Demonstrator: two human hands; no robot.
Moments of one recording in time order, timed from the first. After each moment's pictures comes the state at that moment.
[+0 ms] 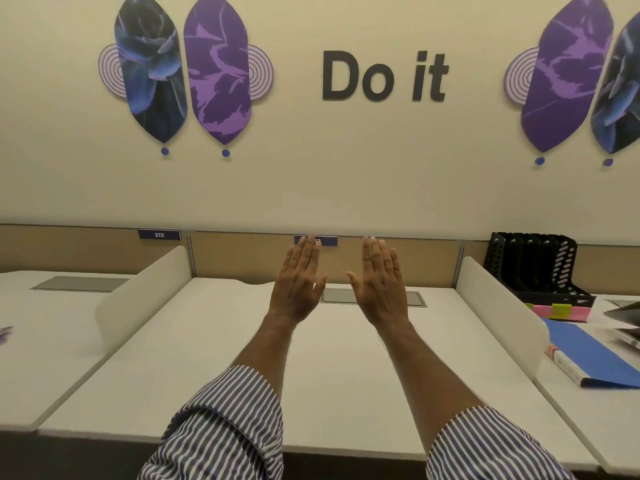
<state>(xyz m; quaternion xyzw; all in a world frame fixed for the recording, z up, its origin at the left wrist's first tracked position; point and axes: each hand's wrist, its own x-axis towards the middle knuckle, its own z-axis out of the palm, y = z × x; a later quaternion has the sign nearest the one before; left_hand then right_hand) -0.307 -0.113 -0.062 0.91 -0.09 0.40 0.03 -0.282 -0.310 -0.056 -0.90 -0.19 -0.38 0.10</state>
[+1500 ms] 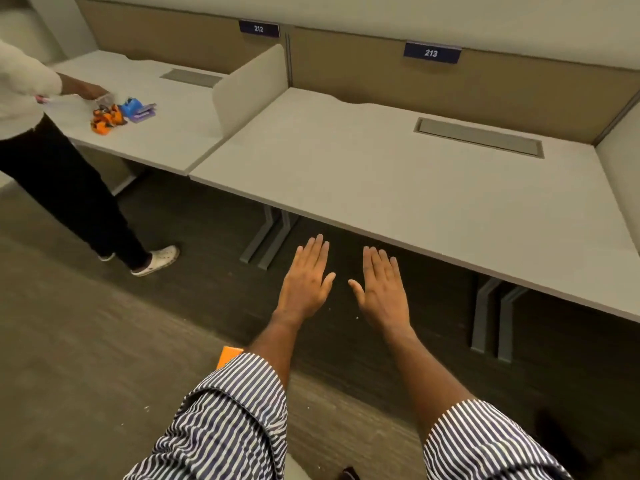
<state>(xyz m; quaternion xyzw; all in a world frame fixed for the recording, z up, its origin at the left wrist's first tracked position) -0.639 -0.122 -0.335 0.99 0.11 0.09 0.08 -0.556 -0.297 -0.346 -0.93 -0.34 -0.07 0.07</state>
